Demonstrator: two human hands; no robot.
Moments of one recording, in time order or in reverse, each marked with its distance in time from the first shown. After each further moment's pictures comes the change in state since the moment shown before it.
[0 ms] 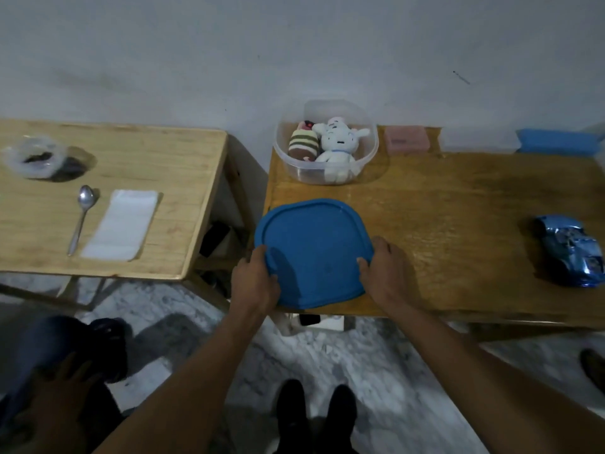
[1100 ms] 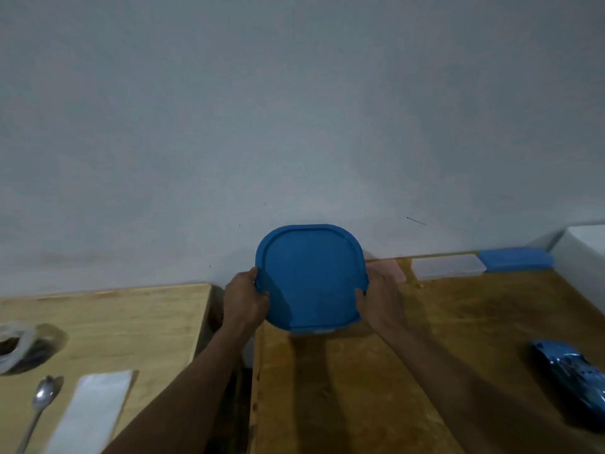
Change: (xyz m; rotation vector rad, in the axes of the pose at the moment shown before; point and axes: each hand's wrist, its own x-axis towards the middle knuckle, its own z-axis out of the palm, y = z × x) left_hand 0.173 0.132 -0.125 -0.217 0.192 0.253; right_hand 0.170 -0.072 -0.093 0.171 0.270 -0.114
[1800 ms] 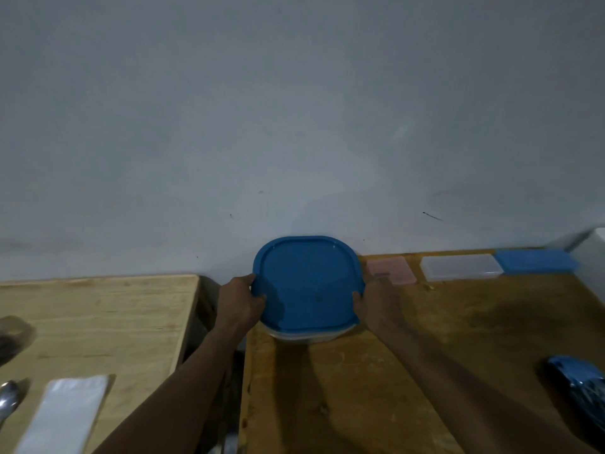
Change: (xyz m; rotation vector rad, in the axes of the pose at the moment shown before) left_hand 0.055 -0.037 0.033 0.012 -0.146 -0.065; right_hand 0.047 0.013 0.034 -0.174 -0.164 0.059
